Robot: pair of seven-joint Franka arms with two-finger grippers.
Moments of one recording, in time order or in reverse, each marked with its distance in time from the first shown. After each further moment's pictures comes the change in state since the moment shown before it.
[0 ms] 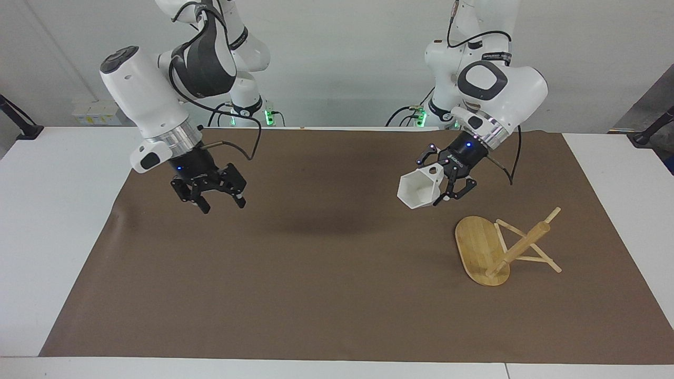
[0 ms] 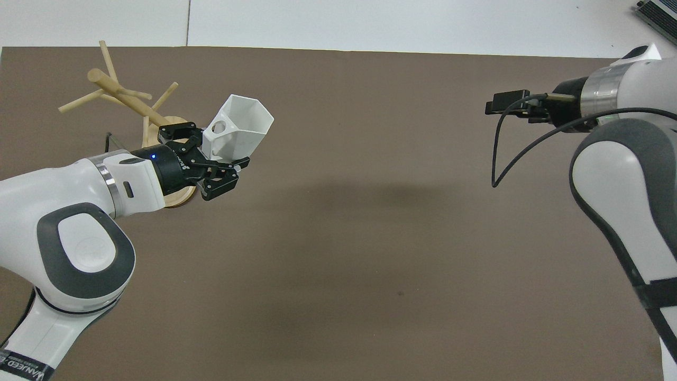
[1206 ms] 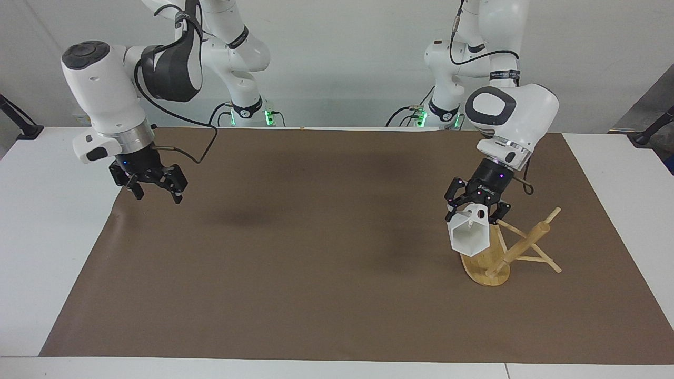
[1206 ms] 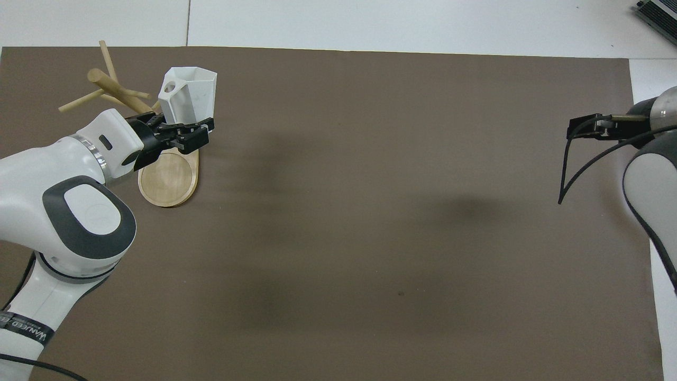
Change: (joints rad) left arm 0.067 0.118 0.005 0.069 0.103 0.143 -0.457; right arm 0.000 -0.049 -0.134 -0.025 -0.286 -0.113 -0.009
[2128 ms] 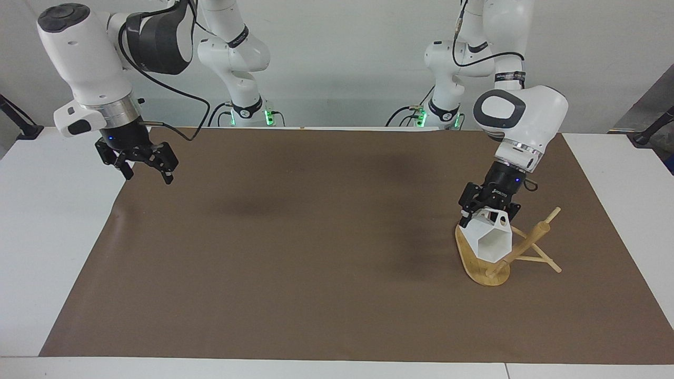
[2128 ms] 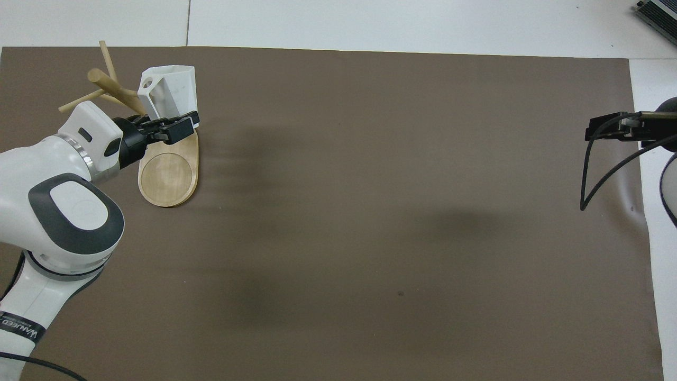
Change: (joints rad) left arm 0.040 0.006 0.003 -0.001 0.000 0.011 -0.211; right arm 0.004 -0.028 0.006 0.092 0.000 -0.146 0.000
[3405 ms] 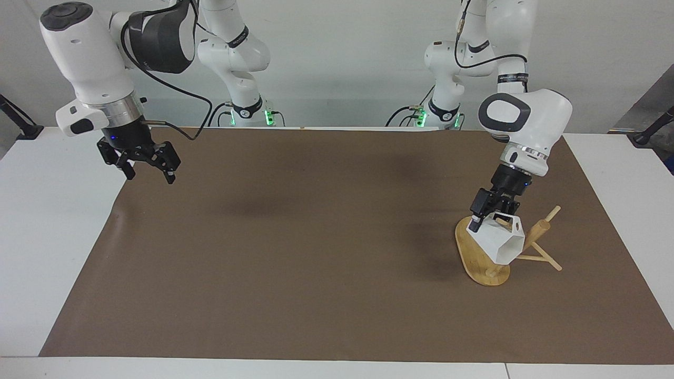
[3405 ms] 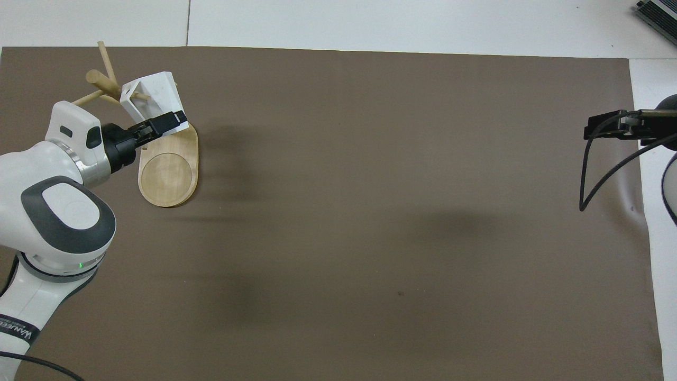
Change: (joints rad) left arm 0.034 0.001 -0.001 -0.027 0.000 0.000 -0.285; right arm 0.001 0.000 0.004 0.002 0.000 0.000 0.000
